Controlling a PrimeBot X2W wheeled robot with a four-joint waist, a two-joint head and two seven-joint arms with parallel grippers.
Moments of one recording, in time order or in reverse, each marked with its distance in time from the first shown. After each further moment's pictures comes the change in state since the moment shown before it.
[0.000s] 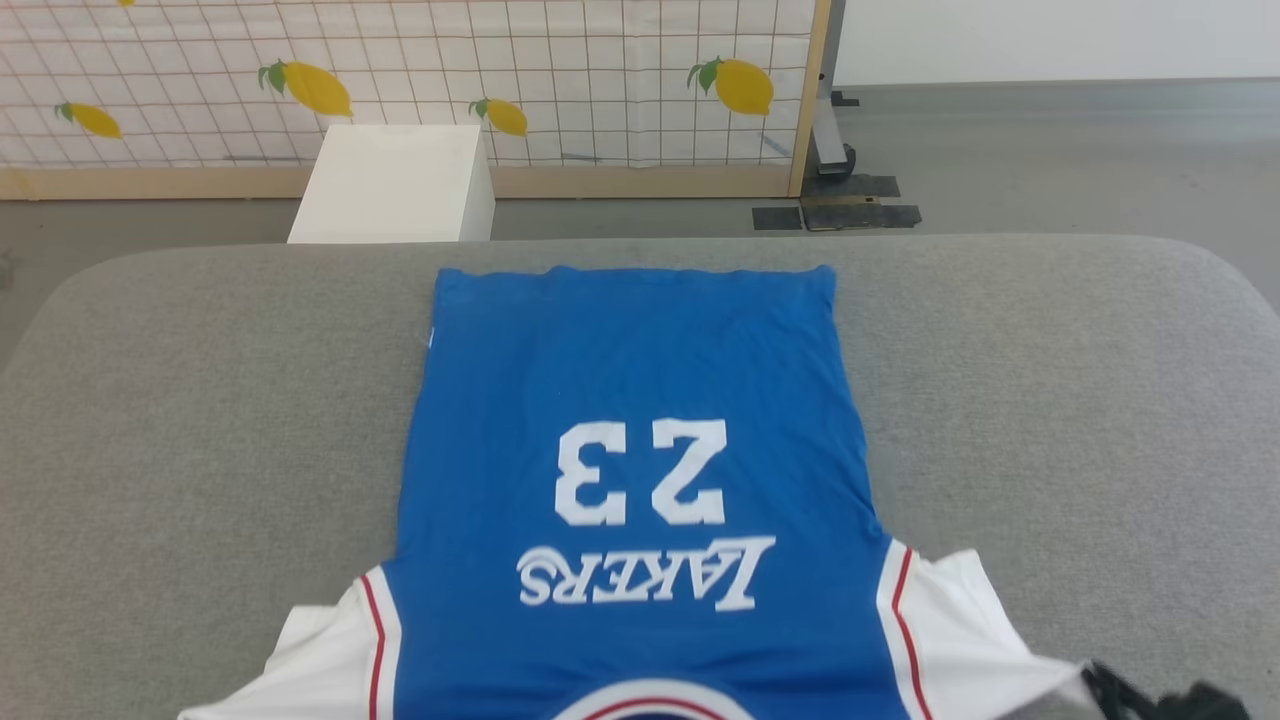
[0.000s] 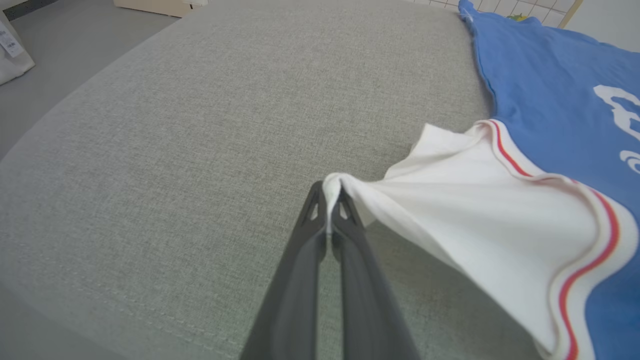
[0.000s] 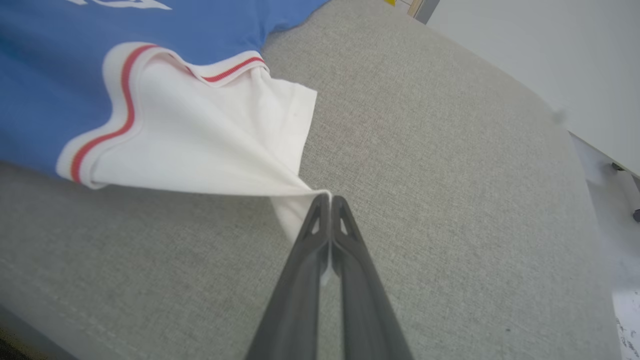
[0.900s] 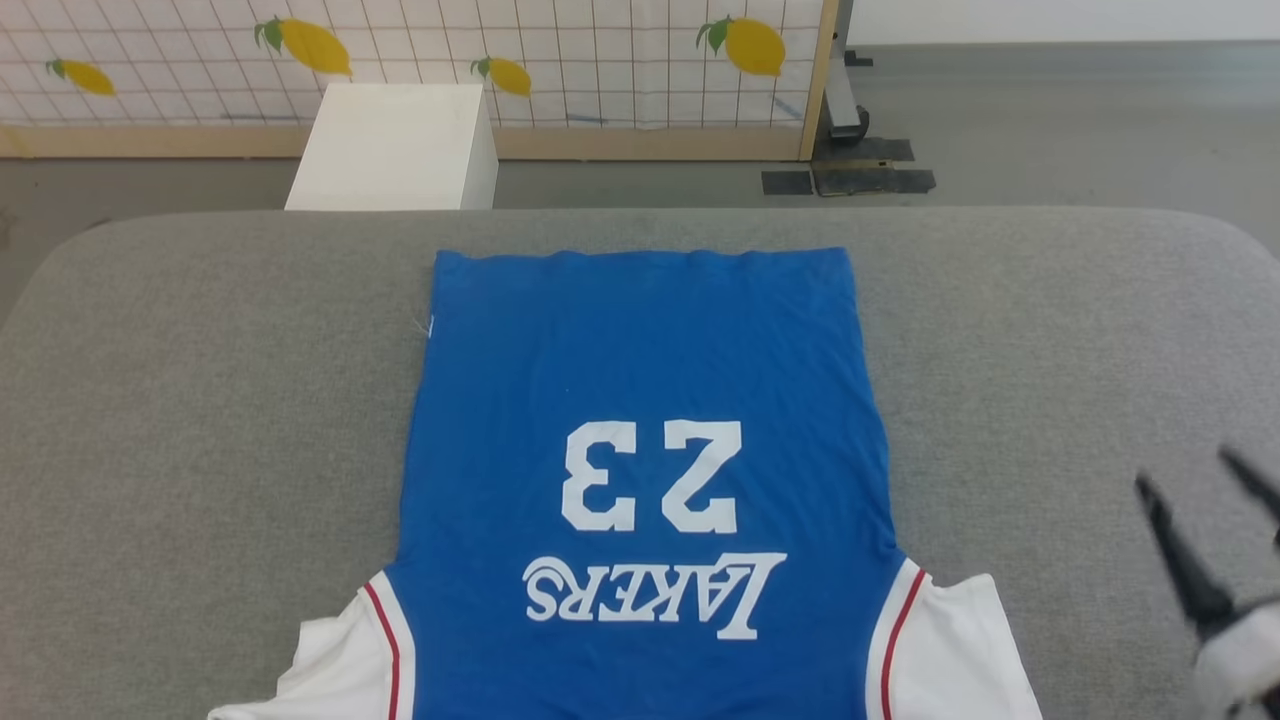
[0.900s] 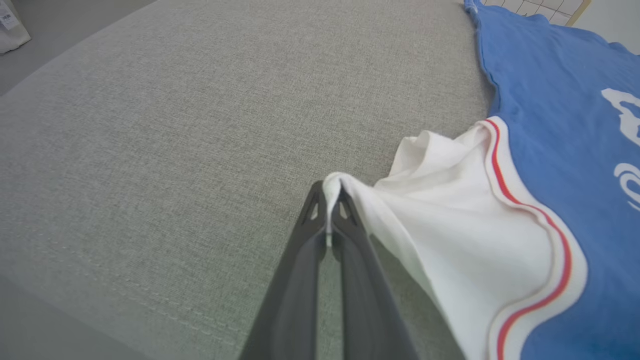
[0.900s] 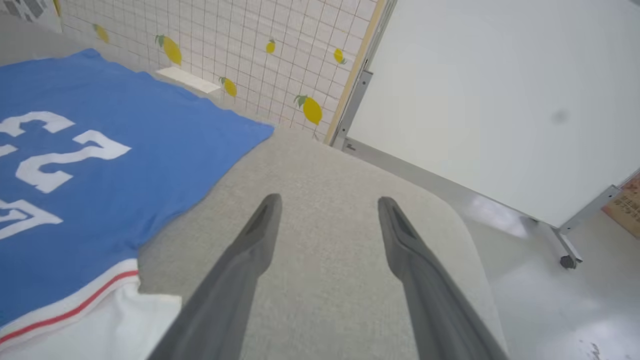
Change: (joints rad) left arm 0.018 -0.158 0.134 -0.002 0.134 -0.089 0.000; right arm -0.077 0.025 -0.207 -0.209 0.030 0.000 0.049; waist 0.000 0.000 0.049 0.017
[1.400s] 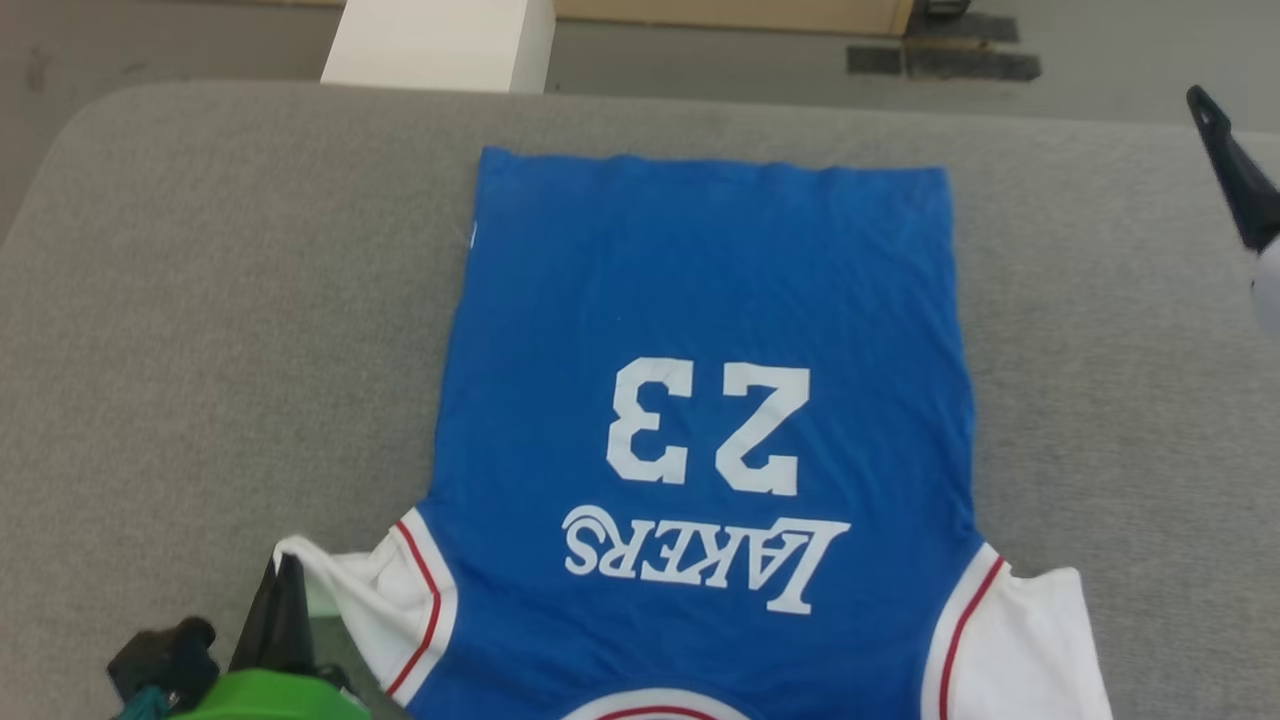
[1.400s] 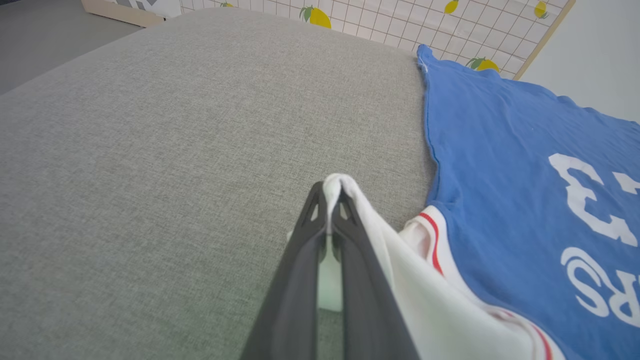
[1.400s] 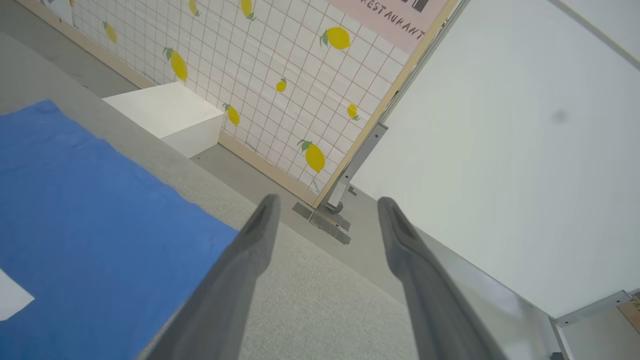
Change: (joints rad) left arm -0.179 -0.091 0.002 -0.086 0.086 -0.086 0.000; right arm -0.709 -0.169 0.197 0.068 0.132 0.000 0.338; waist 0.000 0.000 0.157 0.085
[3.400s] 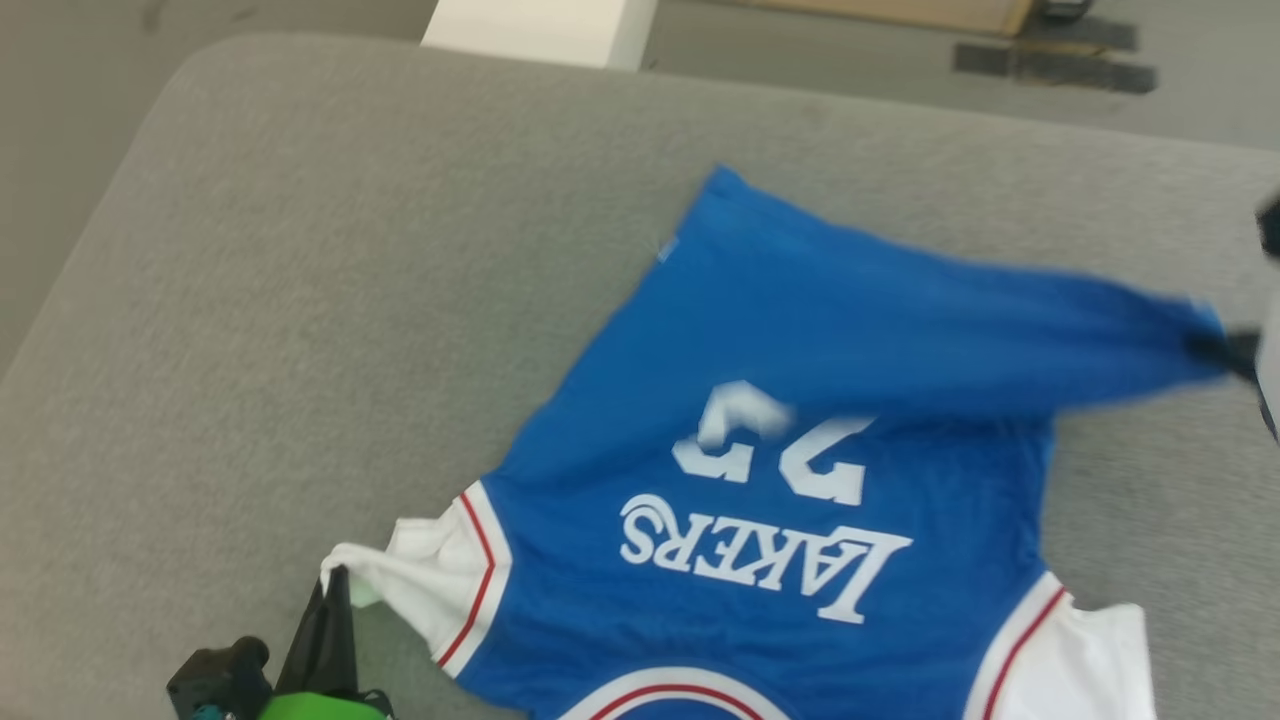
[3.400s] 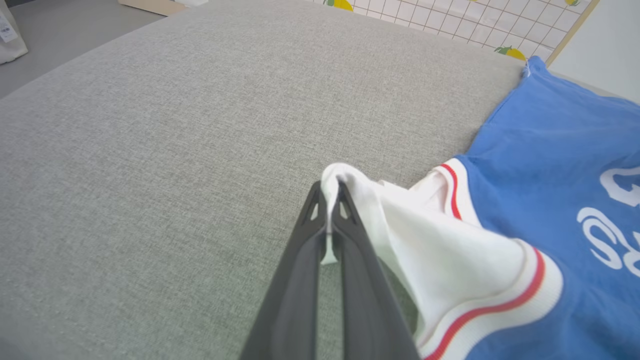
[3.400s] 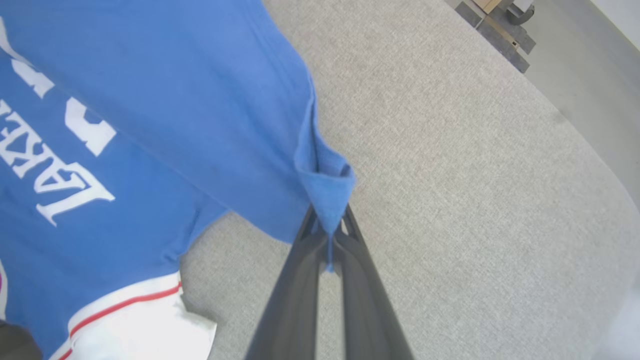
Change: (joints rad) left arm 0.009 -0.109 0.035 0.011 0.140 -0.055 0.000; right arm -0.175 -0.345 0.586 0.072 0.709 -0.001 0.430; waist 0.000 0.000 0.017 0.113
